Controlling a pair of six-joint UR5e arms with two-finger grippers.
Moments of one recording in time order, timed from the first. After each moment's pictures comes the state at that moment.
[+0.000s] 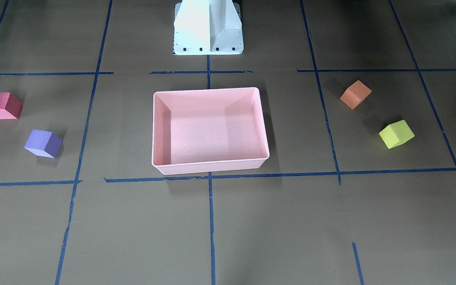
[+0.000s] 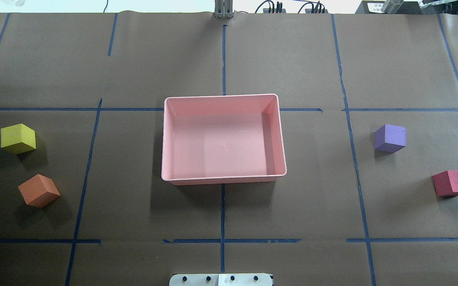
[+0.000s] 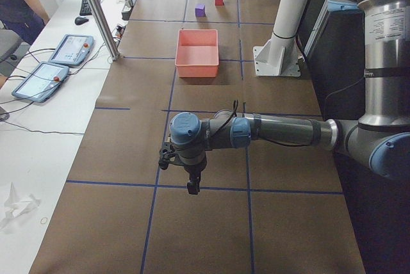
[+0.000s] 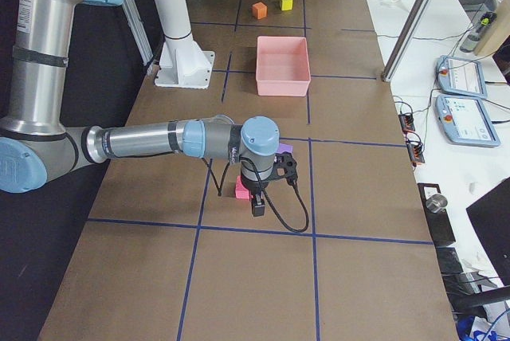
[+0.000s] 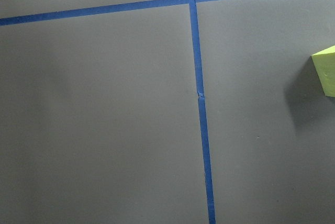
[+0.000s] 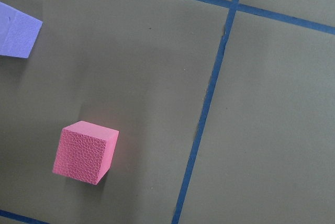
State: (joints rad) left arm -1.57 -1.44 -1.78 -1.40 -2.33 0.17; right arm 1.55 -1.79 1.93 -1.77 2.35 -0.26
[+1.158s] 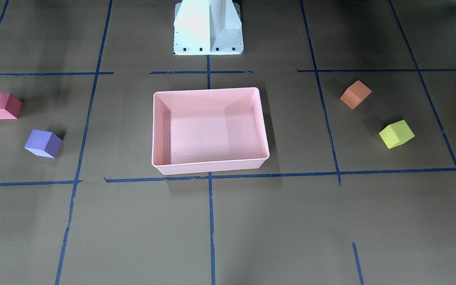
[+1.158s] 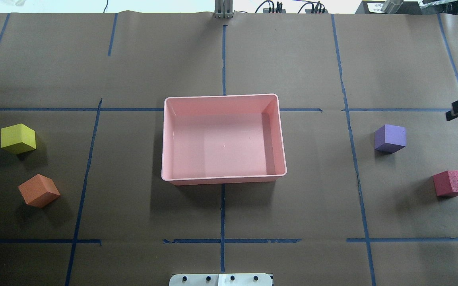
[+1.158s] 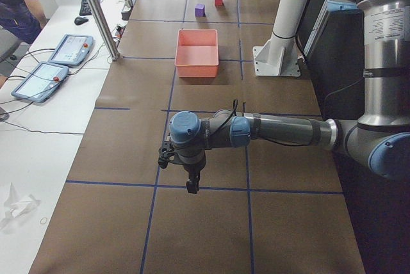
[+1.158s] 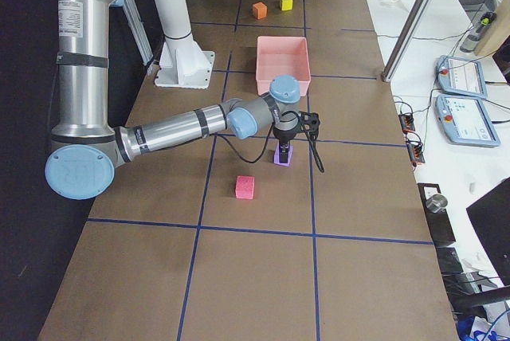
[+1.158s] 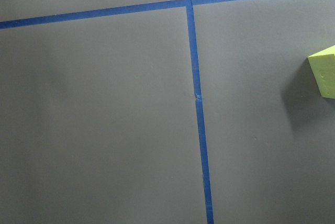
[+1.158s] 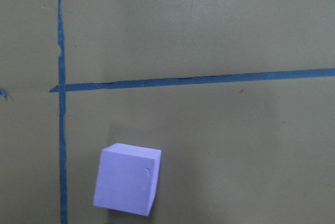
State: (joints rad) left arm -1.57 -1.44 -1.78 -1.40 -2.33 0.17; right arm 1.12 -1.60 1.90 -1.32 2.23 0.77
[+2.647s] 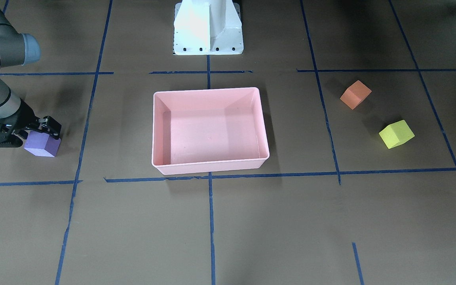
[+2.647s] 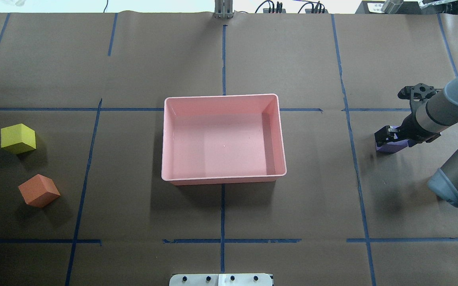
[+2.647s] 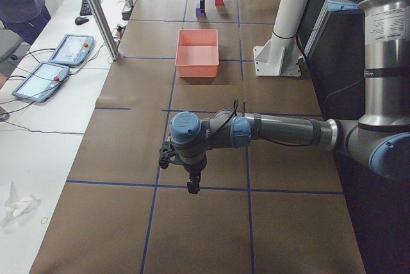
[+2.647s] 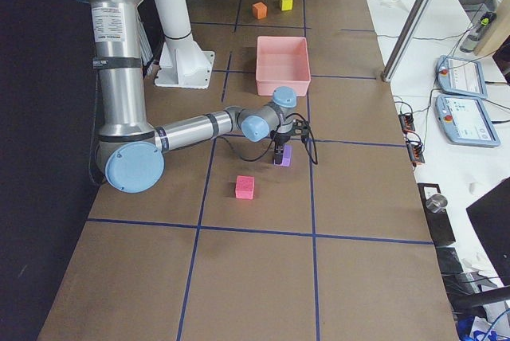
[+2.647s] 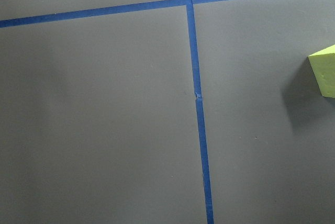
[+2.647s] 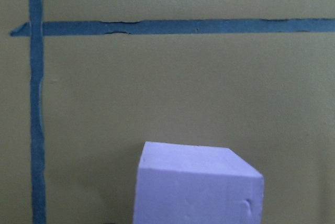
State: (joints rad) left arm -1.57 -1.44 -1.78 -1.40 -2.33 0.17; right arm 0.87 -1.50 1.69 -1.23 2.11 0.88
